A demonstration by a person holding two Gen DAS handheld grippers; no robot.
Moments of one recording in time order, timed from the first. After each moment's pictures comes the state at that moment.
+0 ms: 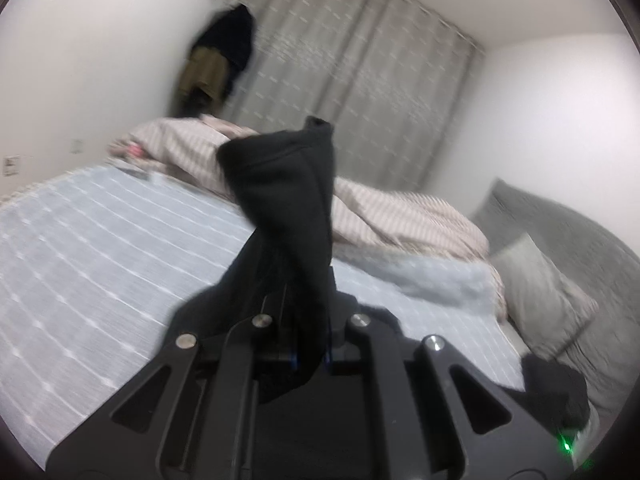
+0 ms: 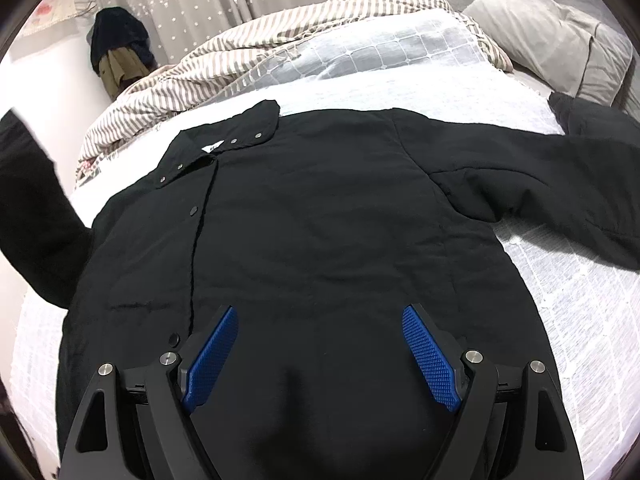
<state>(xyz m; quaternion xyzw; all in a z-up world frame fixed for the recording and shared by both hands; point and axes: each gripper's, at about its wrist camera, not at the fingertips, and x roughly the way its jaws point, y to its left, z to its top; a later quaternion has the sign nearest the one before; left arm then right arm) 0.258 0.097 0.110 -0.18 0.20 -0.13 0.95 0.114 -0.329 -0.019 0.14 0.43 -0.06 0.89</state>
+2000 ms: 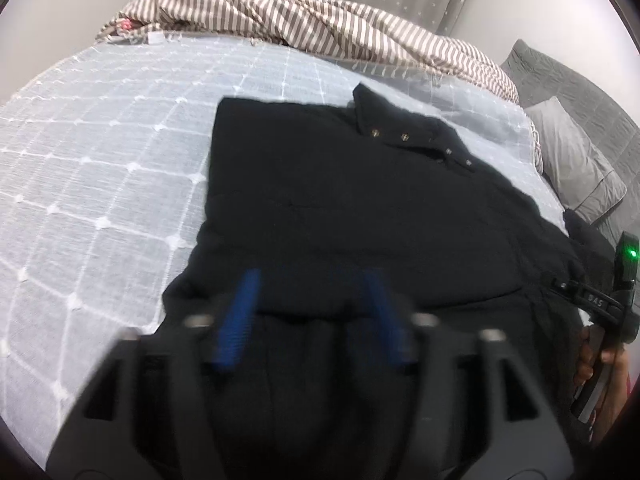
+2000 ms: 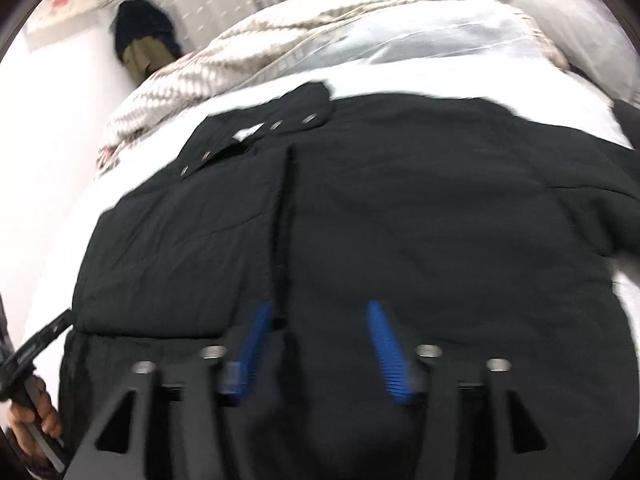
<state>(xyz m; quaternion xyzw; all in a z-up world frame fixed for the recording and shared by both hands) 0.235 0.111 -0.045 -0.09 0.42 -0.13 0.89 0.180 -0.301 -0.047 0.15 0.43 -0.01 0.89</state>
